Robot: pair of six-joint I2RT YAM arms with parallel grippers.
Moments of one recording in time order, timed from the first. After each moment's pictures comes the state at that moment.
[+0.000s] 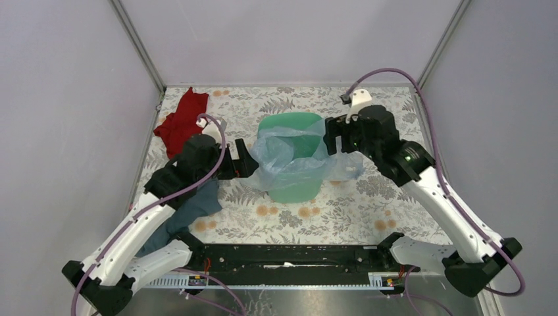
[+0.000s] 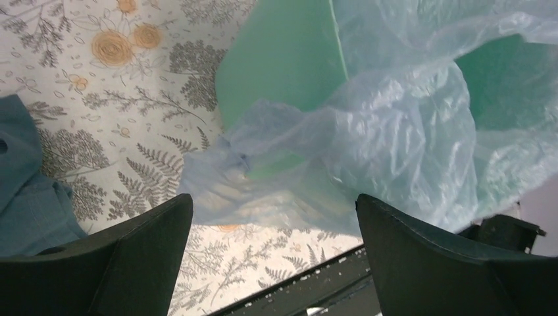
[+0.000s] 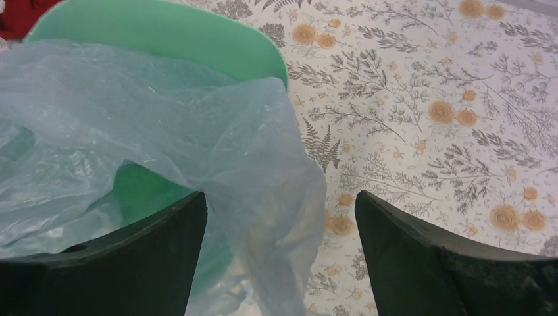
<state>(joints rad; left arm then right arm) -0.60 0.86 1.01 -0.71 0.01 -0.60 0.62 1.08 1.29 -0.70 0.18 0.16</state>
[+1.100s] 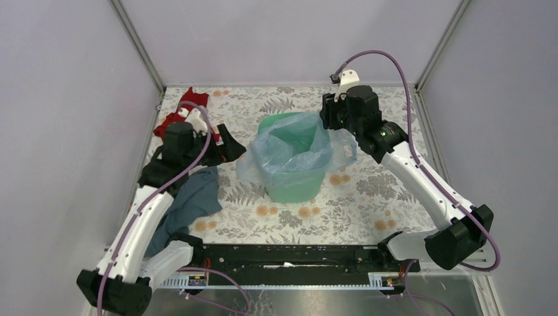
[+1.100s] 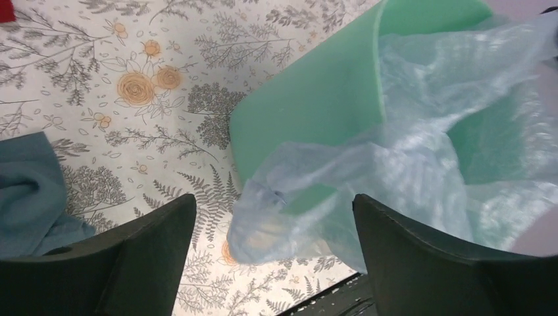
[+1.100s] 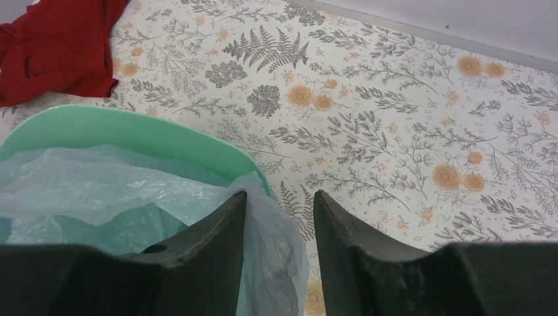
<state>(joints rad) -0.28 0.96 0.98 -0.56 0.28 -0.54 0.52 1.34 1.34 -0.41 0.11 0.12</state>
